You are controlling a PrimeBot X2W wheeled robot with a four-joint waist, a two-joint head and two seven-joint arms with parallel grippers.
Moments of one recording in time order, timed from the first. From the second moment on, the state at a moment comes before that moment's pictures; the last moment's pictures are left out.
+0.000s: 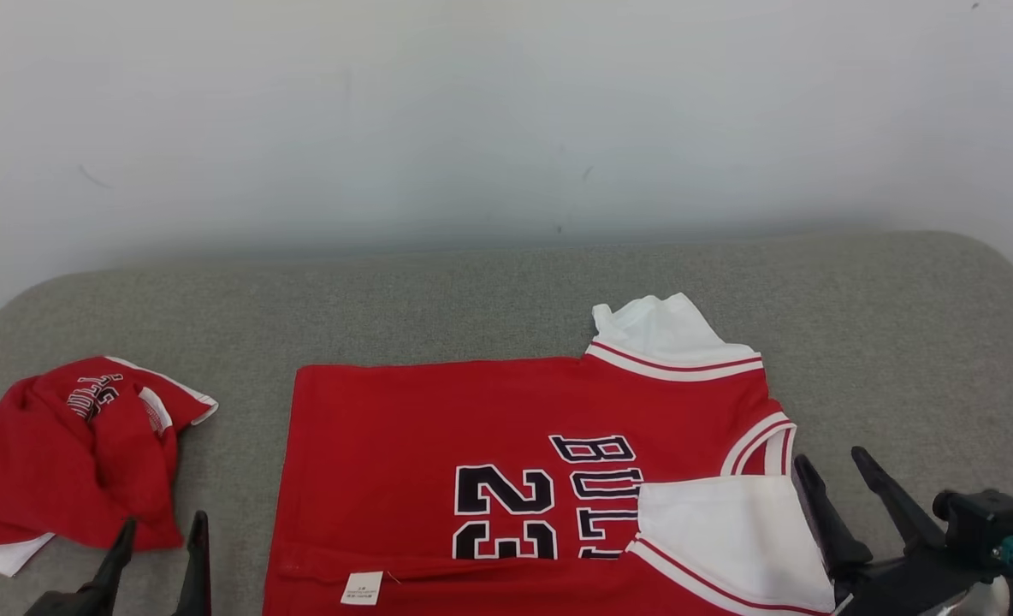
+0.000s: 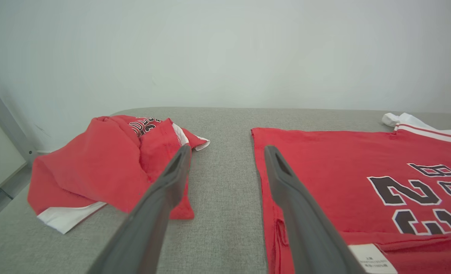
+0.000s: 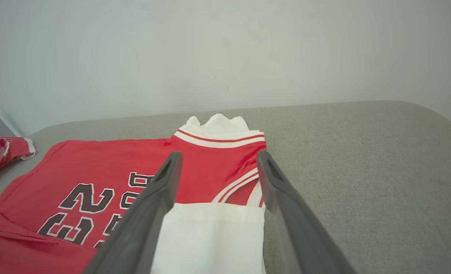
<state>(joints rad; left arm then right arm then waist) 0.02 0.31 -0.23 0.23 -0.32 0.09 -0.26 0.02 -0.25 0.10 0.20 0.47 0.13 -0.14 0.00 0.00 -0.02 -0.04</state>
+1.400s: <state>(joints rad) -0.85 0.29 -0.69 0.92 -0.74 -0.13 -0.21 -0.94 -0.12 0.30 0.98 0.37 0.13 -0.24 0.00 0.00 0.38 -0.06</state>
